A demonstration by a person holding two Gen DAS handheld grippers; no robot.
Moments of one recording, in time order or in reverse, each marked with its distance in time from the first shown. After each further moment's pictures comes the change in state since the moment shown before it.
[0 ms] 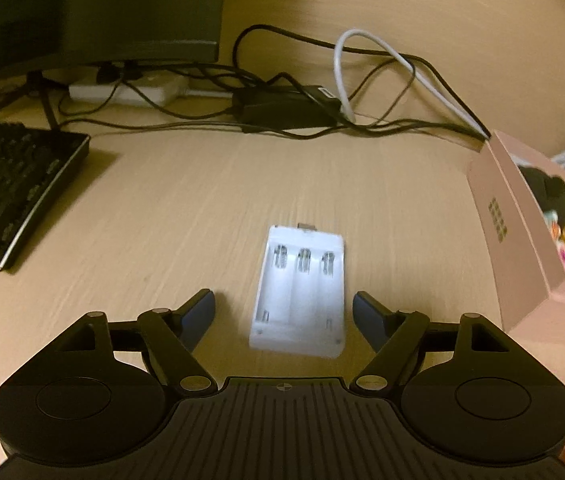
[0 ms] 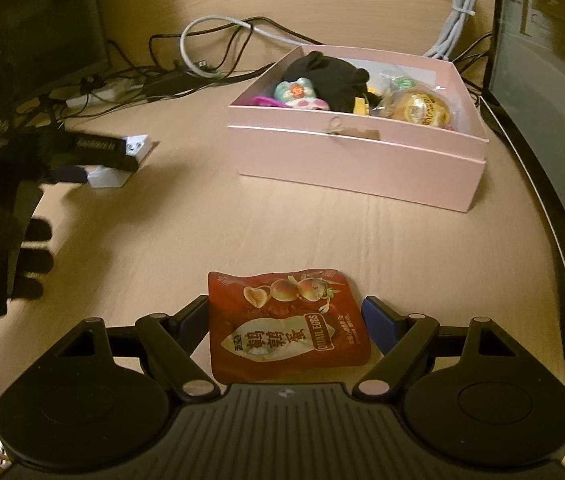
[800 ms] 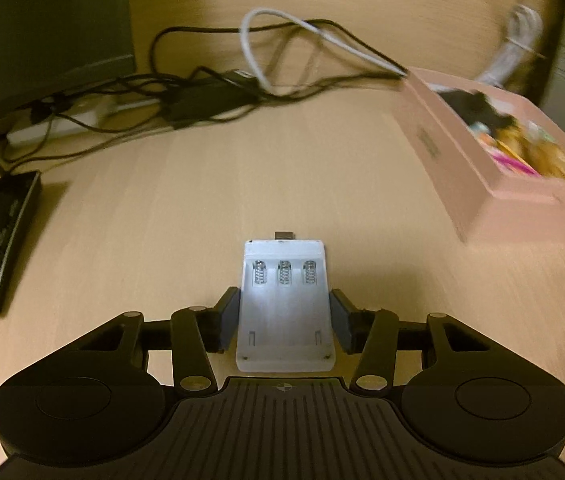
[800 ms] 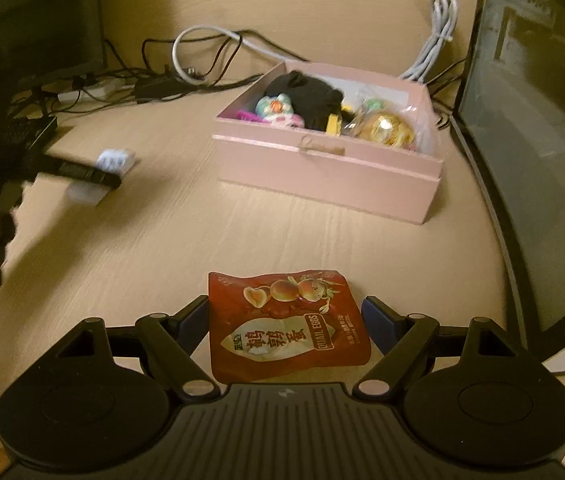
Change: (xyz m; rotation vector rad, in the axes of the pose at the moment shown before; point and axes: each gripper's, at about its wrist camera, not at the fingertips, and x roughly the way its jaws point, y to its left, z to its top) left arm -0.026 -0.011 -0.030 0.292 0.038 -0.126; right arm -0.035 -0.007 -0.001 -0.043 -0.039 -0.094
